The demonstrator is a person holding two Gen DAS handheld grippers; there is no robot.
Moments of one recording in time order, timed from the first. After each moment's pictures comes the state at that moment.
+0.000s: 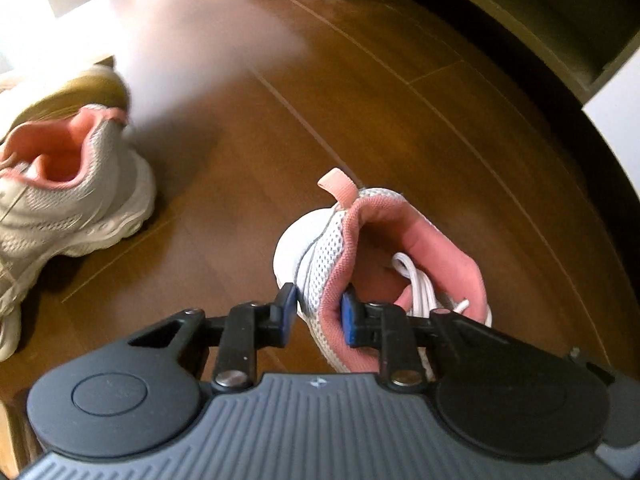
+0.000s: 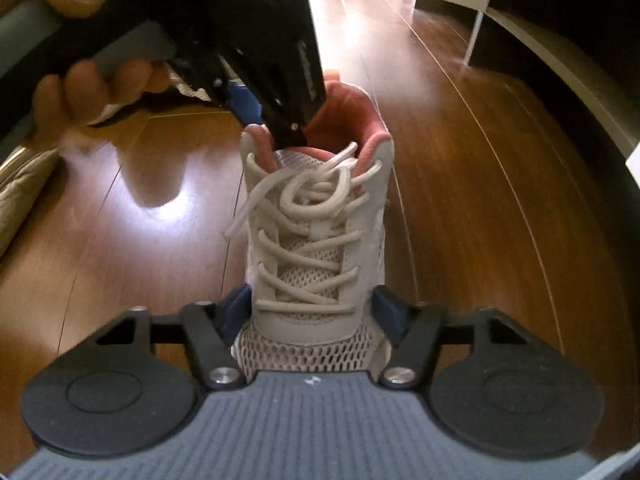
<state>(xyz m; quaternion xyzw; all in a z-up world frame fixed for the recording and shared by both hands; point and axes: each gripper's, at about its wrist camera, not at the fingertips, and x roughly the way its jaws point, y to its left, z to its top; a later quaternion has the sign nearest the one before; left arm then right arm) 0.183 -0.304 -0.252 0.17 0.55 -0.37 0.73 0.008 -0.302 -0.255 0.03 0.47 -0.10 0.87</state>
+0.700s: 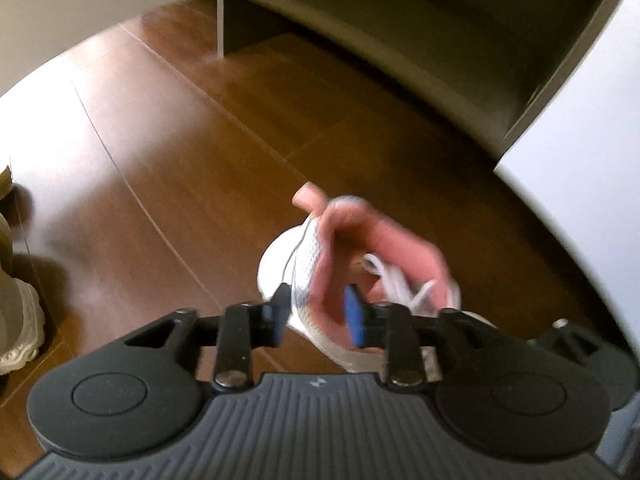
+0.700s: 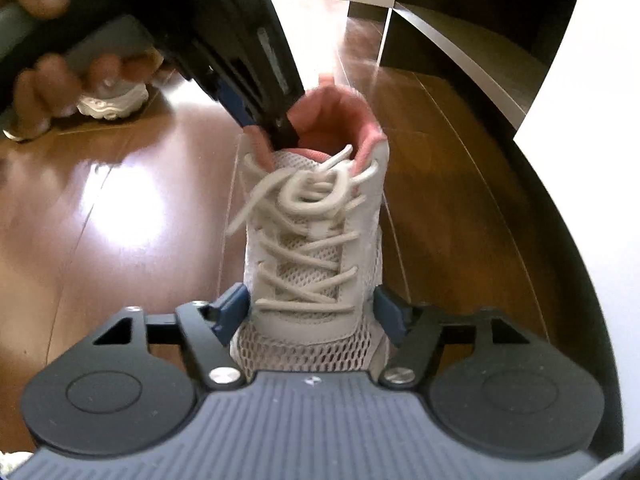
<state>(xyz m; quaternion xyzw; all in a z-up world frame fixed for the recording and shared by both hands) 0.157 -0.394 -0.215 0.14 0.48 -0.45 0.74 -0.032 -0.405 -0.250 0.01 0.44 -0.15 0.89</state>
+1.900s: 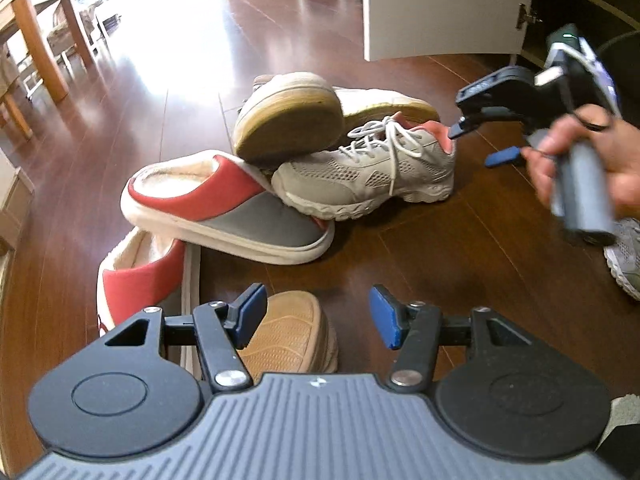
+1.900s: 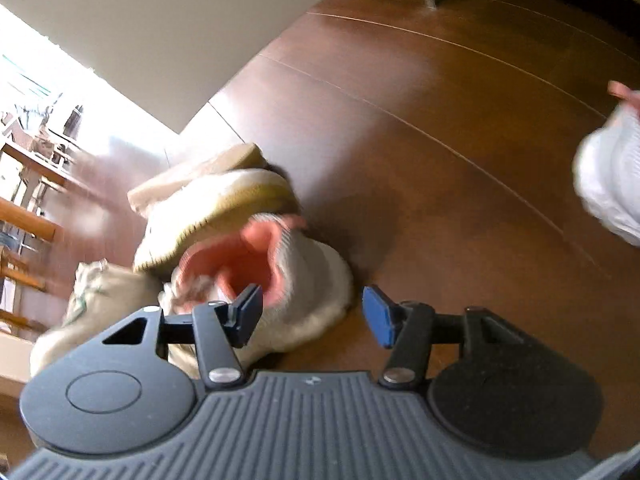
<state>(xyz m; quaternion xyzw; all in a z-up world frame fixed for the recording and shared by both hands) 0.174 -0.021 -0.163 0.14 0.45 -0.20 0.86 0.219 -0.297 -0.220 0.40 0.38 -0.24 0.80</state>
